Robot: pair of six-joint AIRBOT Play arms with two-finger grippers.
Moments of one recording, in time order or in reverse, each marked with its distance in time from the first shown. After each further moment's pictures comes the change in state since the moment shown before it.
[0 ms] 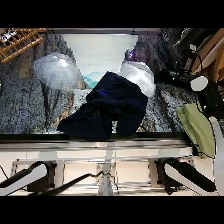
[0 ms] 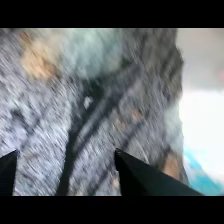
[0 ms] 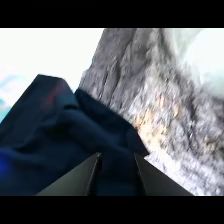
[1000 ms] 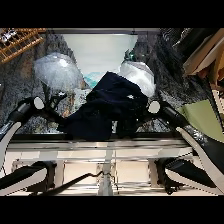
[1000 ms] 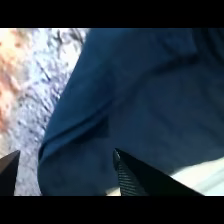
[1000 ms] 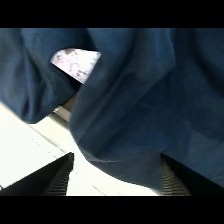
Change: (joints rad) left arm -0.399 -0.037 -0.874 -0.181 0.127 0.712; right arm 0.424 -0.102 -0.288 0.071 0.362 -0.094
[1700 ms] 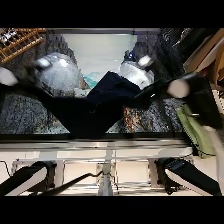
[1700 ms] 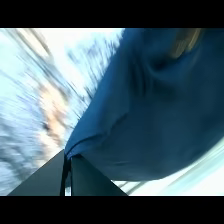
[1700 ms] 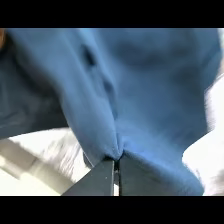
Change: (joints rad) left arm 0.112 0.151 0.541 -0.069 -0.358 0.084; right arm 0.013 0.184 0.542 -0.455 0.215 0.123
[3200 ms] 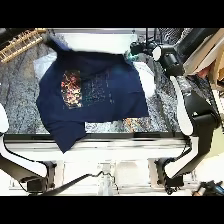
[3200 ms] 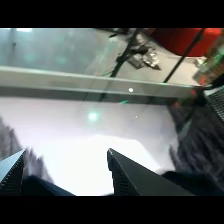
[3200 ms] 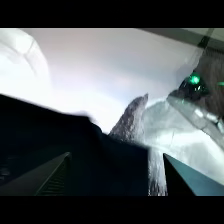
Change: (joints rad) left arm 0.206 -0.694 0.706 -0.610 0.689 -0.007; right arm -0.244 -0.782 0.523 0.042 -0.748 -0.051
